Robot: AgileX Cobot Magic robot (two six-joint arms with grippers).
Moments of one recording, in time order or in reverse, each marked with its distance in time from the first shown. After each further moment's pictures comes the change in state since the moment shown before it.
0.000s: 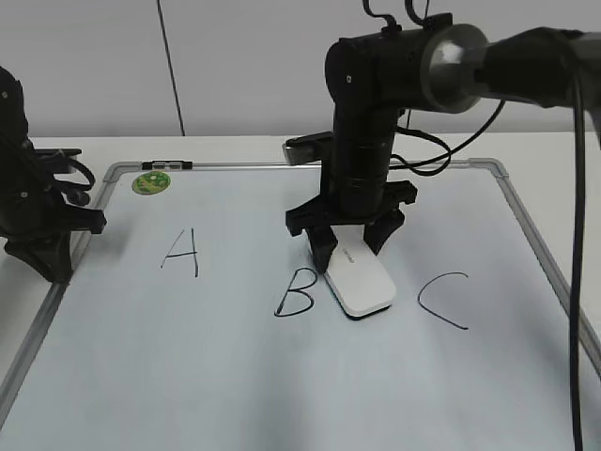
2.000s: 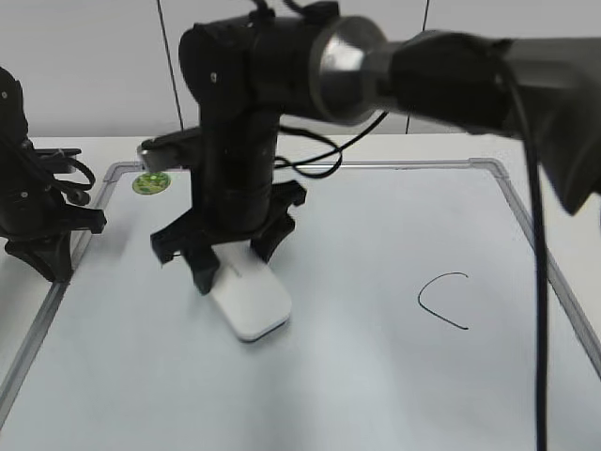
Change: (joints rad) left arm 0.000 0.000 0.000 -0.008 0.000 0.000; right arm 0.260 -0.045 -0.109 0.004 0.011 0.024
